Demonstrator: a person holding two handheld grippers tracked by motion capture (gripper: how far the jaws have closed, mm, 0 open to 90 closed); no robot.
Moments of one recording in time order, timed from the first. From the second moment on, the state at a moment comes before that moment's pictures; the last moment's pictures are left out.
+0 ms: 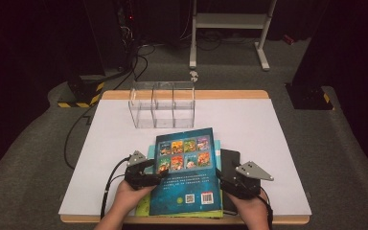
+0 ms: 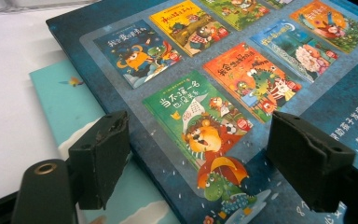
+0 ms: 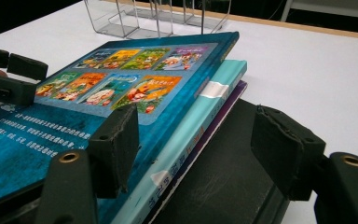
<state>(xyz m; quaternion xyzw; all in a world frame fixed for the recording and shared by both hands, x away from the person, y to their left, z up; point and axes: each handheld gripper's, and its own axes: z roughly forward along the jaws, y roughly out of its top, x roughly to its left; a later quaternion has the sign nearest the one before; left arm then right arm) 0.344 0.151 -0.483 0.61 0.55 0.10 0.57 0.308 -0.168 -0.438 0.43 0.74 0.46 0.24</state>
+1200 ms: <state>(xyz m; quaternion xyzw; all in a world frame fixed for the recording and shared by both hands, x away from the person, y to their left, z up) 0.341 0.135 -0.478 0.62 0.53 0.08 0.57 0.305 -0.171 -0.438 0.44 0.73 0.47 0.23</state>
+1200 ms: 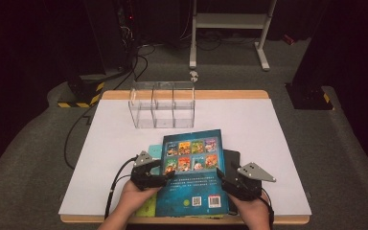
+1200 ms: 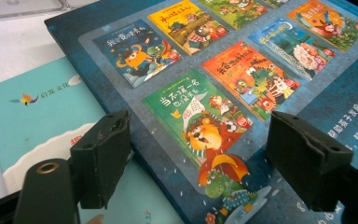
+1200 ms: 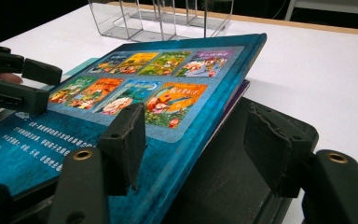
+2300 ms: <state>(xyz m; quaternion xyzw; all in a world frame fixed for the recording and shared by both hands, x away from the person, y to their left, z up) 0.325 0.139 -0.478 0.63 0.53 0.06 0.57 0.317 -0.161 -0.442 0.44 0.74 0.46 0.20</state>
